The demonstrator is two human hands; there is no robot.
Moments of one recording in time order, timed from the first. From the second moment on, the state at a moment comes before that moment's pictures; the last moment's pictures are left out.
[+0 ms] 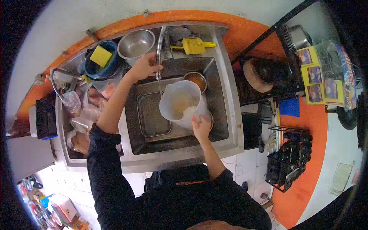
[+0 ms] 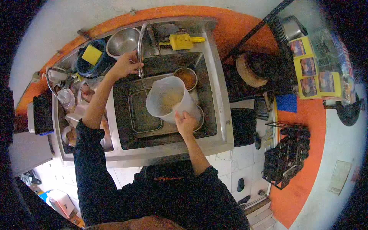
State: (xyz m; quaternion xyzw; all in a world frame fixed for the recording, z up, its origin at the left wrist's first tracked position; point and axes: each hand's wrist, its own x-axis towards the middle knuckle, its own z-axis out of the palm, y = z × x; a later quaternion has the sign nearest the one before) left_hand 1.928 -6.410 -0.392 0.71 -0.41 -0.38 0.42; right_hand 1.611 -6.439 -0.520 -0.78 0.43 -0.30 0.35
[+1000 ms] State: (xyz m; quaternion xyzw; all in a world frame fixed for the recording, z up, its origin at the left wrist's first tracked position) left_hand 1.894 -6.418 -0.380 0.62 -0.30 -0.45 0.56; right_hand 1.597 -6.442 -0.532 -0.63 0.47 -0.31 0.54
